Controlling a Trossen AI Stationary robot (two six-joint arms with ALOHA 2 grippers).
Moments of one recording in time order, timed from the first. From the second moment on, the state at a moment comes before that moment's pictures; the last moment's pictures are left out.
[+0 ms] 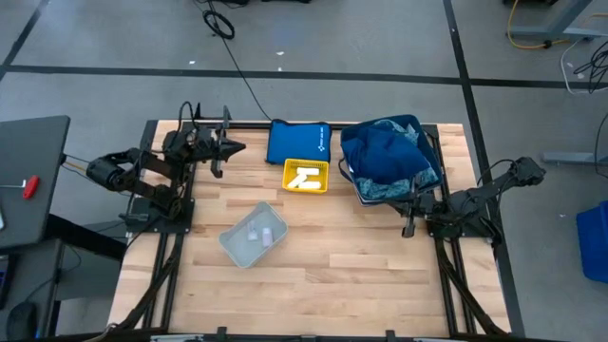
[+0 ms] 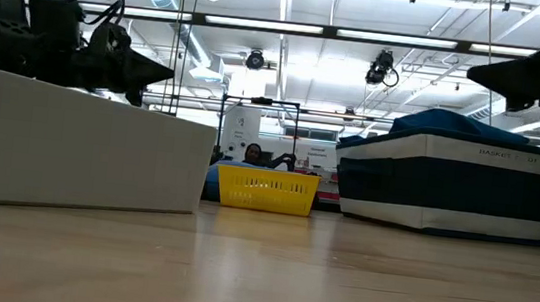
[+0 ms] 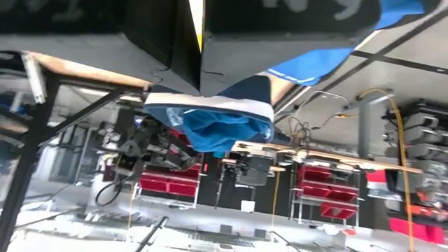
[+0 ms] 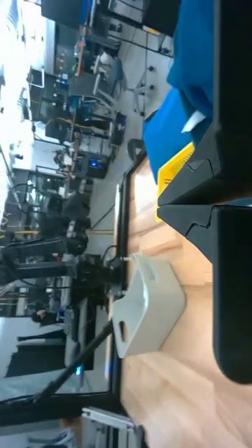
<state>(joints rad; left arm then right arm) 1.07 1.36 0.11 1.56 0.94 -0.31 0.48 0.20 0.01 0.24 0.68 -0.16</state>
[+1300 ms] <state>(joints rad) 1.04 1.36 0.11 1.36 0.83 -0.06 0.15 0.46 0.03 0.15 0.32 0.45</state>
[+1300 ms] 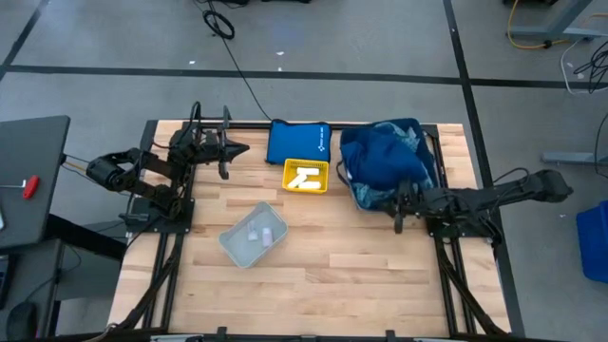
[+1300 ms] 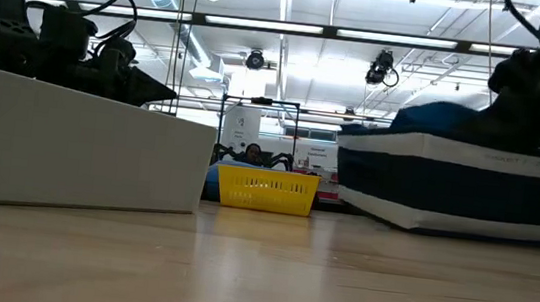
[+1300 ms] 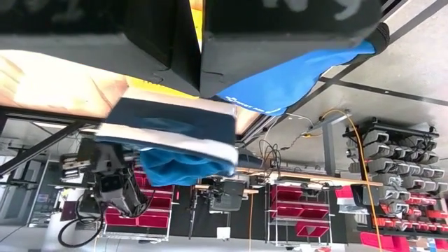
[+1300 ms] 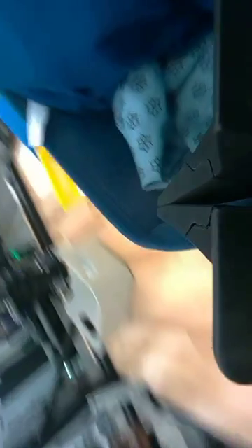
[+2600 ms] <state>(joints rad) 1.04 1.36 0.11 1.37 0.79 -0.07 -0.25 1.01 0.45 -0.45 0.15 0.33</state>
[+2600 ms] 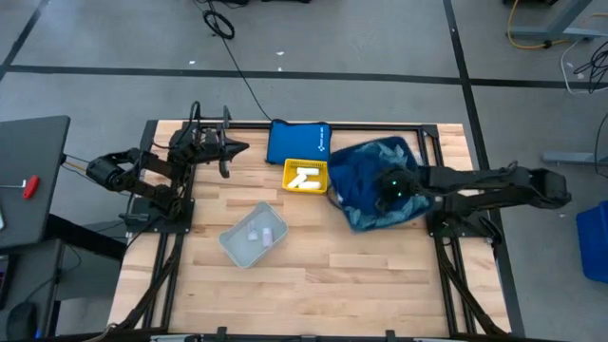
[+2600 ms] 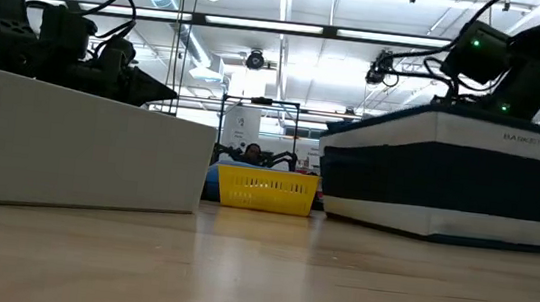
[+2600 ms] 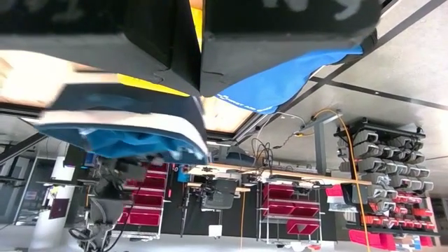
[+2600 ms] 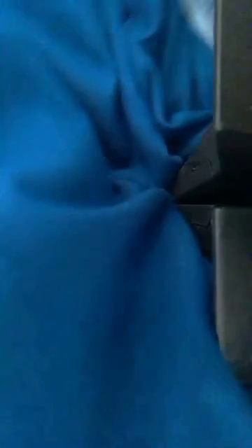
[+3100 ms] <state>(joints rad) 1.04 1.36 0.11 1.36 0.81 -0.10 0.03 1.05 0.45 -0.08 -0.54 0.48</state>
